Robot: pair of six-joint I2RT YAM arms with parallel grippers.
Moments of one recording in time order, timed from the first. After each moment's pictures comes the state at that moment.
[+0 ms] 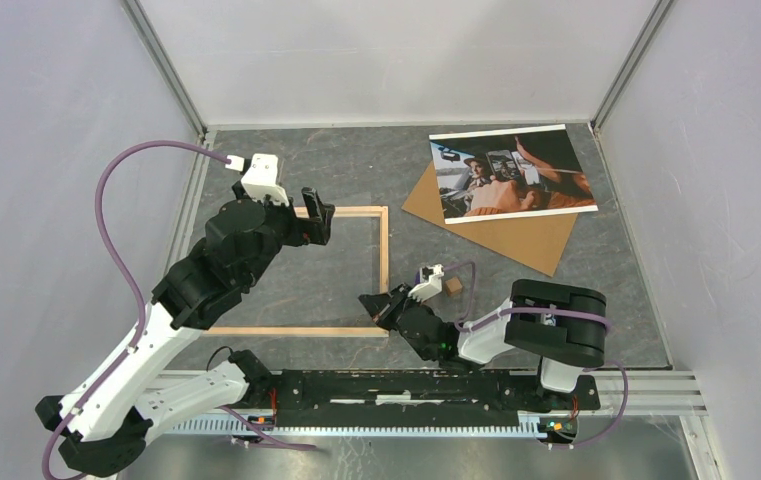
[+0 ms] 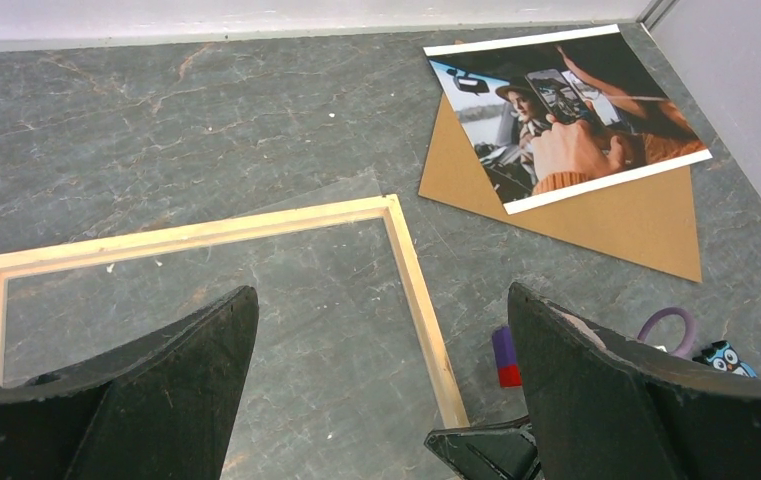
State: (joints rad) left arm -0.75 0.84 1.16 -0.57 -0.44 -0.30; right arm 1.30 1.75 0.48 1.01 0.66 1.29
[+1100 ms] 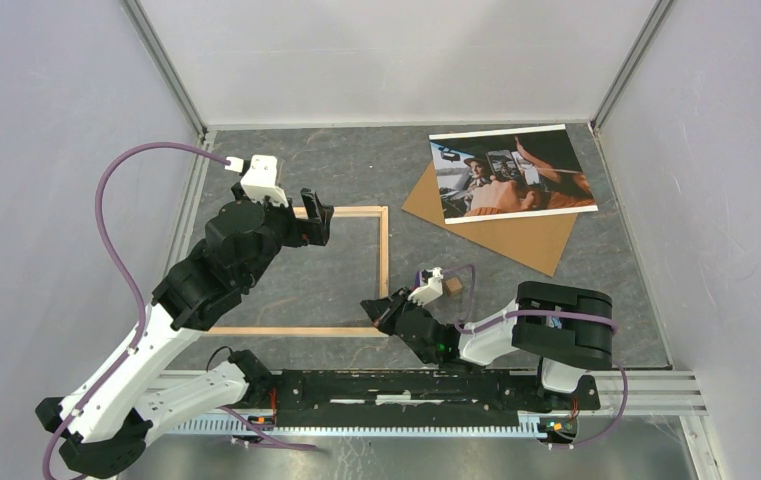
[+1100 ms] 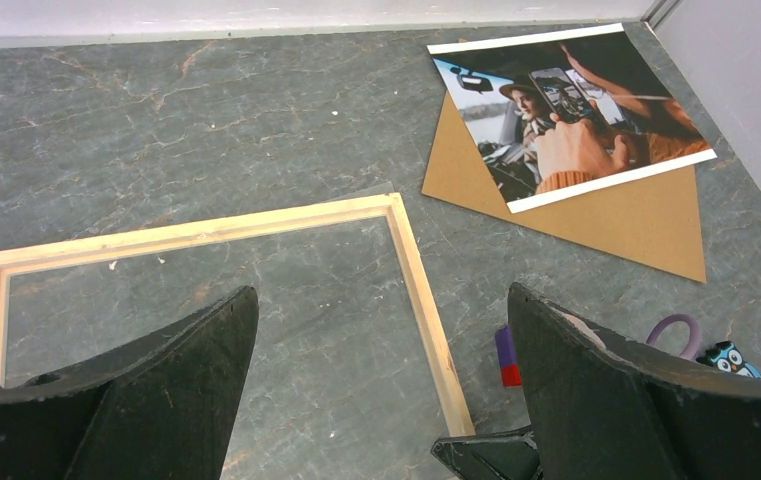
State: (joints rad) left arm -0.75 0.84 1.14 -0.57 -0.43 -0.30; right arm 1.33 1.72 0.49 0.87 0.69 1.33
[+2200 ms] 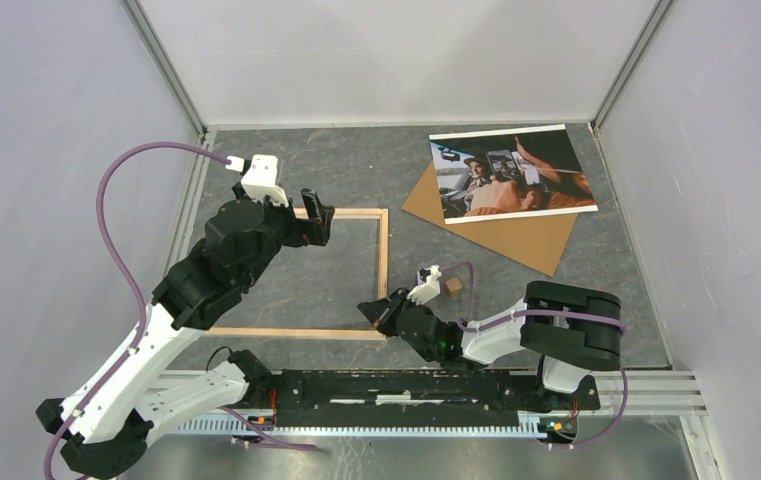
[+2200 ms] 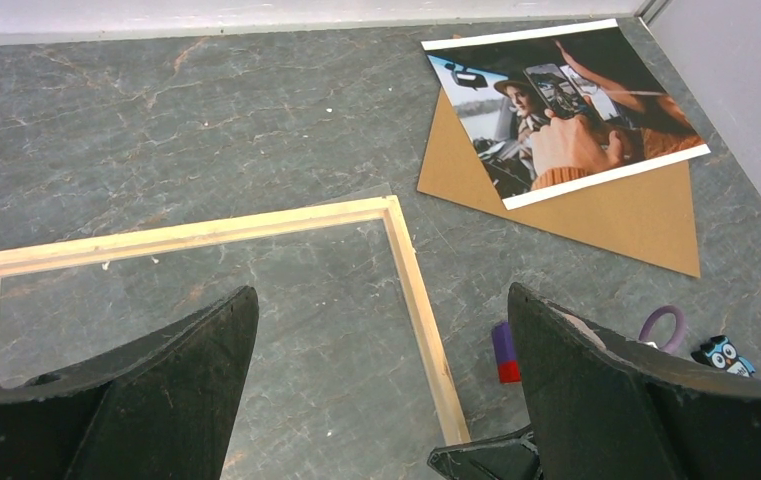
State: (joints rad) left arm -0.73 0.84 1.14 -0.57 -0.41 -0.30; right arm 1.31 1.68 0.49 0.83 0.60 1.37
